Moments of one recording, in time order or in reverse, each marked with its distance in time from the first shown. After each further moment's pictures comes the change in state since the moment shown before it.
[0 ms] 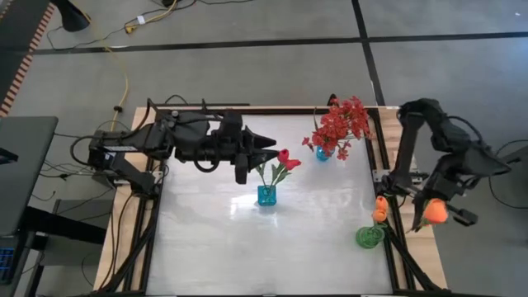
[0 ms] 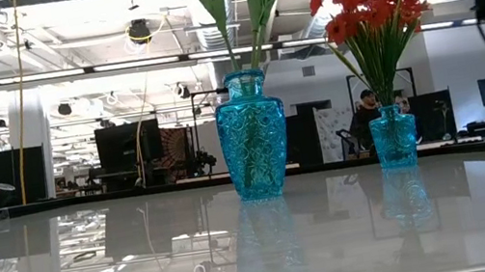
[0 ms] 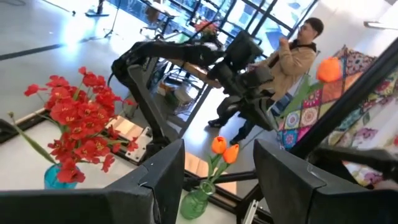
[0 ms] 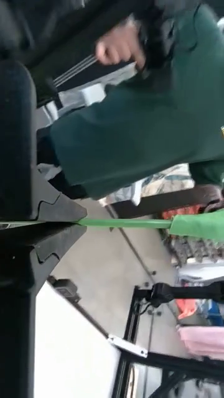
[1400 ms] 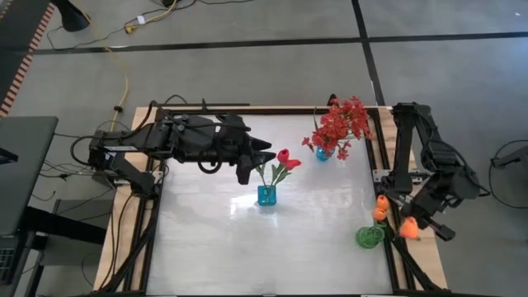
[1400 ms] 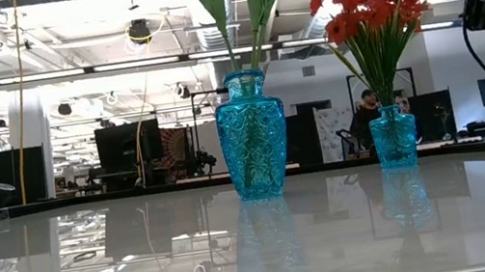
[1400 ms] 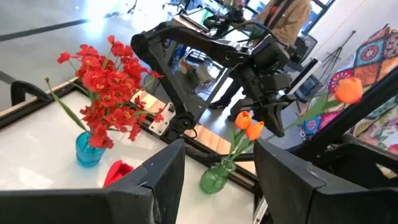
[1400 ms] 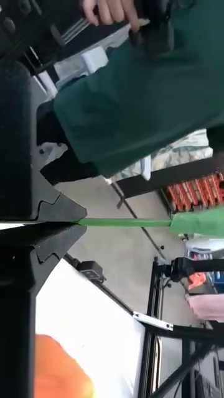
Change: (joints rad) left arm -0.001 0.000 0.000 -0.137 -0.033 -0.053; right arm 0.102 -0.051 -0.292 0.166 0.215 0.076
